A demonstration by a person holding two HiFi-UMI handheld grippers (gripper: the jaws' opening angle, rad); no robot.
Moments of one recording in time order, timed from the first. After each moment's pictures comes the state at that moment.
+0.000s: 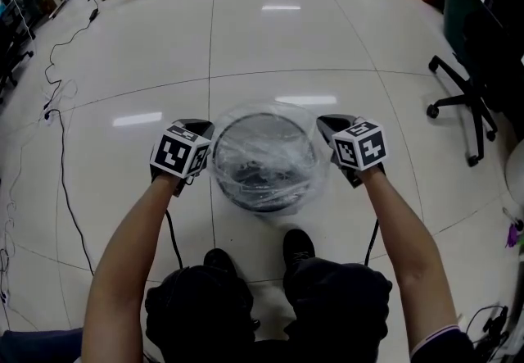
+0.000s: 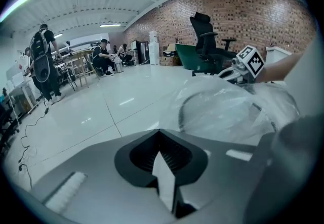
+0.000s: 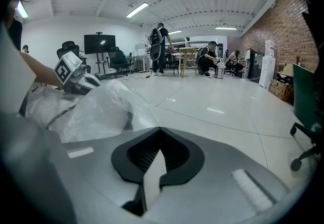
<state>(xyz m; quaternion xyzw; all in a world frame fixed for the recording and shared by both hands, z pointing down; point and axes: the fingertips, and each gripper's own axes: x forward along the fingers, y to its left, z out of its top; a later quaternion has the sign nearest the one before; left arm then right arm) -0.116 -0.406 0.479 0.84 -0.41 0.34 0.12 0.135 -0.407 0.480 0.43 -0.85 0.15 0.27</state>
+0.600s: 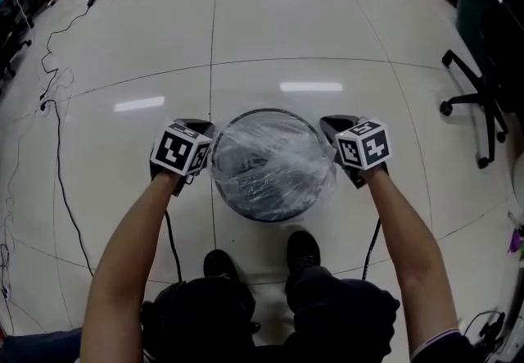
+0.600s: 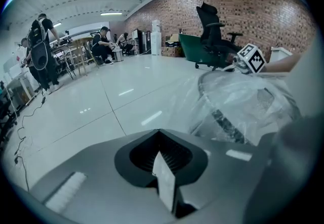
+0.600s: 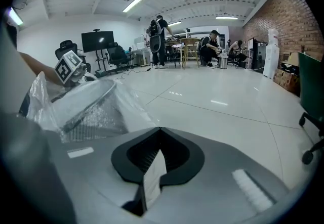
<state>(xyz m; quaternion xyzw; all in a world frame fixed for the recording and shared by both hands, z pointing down) -0.131 -0.421 0.536 0.82 -0.40 0.37 0.16 0.127 -0.427 0.539 0.41 -0.85 0.19 0.29</state>
